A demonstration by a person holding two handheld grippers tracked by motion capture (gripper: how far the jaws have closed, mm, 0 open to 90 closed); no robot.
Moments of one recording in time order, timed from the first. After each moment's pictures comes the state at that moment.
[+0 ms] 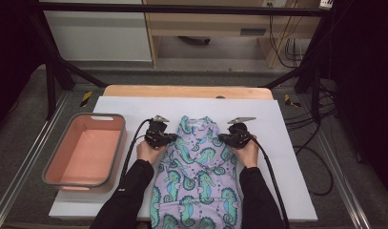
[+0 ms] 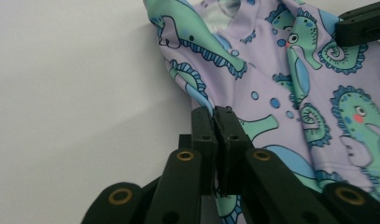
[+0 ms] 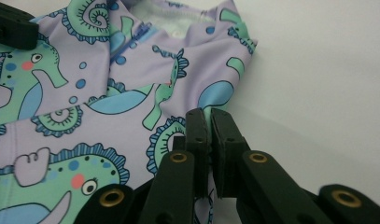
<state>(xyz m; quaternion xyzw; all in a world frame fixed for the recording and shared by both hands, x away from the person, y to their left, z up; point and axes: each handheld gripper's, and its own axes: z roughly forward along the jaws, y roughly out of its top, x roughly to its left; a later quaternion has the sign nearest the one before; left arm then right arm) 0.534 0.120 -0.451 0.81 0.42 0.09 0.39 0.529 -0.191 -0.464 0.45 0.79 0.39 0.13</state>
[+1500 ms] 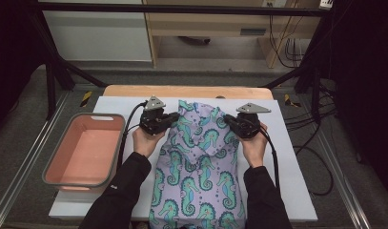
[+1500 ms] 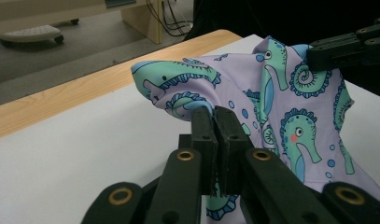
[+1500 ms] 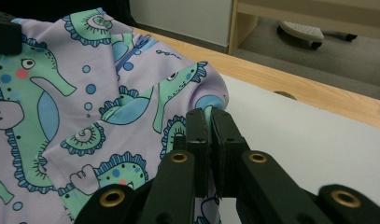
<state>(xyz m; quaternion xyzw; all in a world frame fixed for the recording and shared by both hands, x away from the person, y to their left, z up) 0.505 0.116 -0.365 0.78 0.35 0.18 0.49 0.499 -0.193 -0.382 0.42 0.74 0.46 0.25</state>
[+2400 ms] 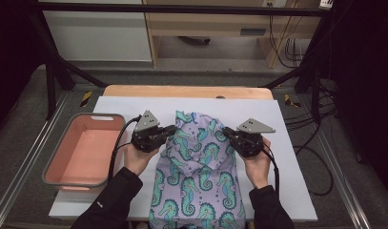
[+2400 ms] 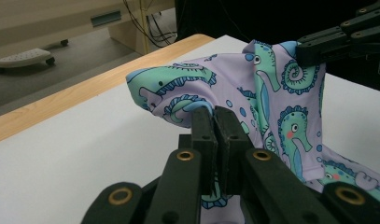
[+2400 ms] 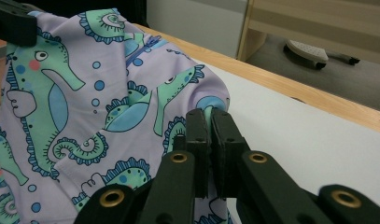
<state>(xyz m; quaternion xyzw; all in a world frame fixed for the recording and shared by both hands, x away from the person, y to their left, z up) 0.446 0.129 -0.361 0.79 0.30 0.19 0.50 0.437 -0.186 -0.379 0.38 0.75 0.48 0.26</state>
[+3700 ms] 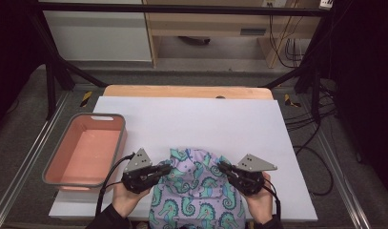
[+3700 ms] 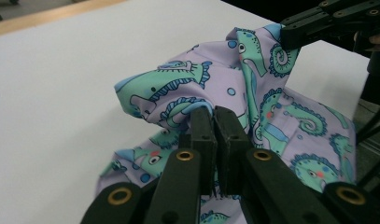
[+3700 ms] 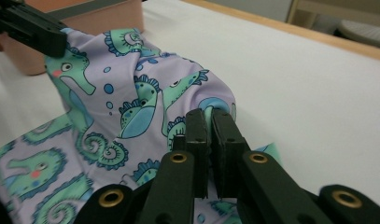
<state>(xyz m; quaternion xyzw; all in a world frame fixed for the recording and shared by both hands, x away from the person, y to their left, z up) 0.361 0.148 -0.405 0.81 0.30 0.11 0.49 0.356 -0.183 -0.416 0.34 0.78 0.49 0.20</state>
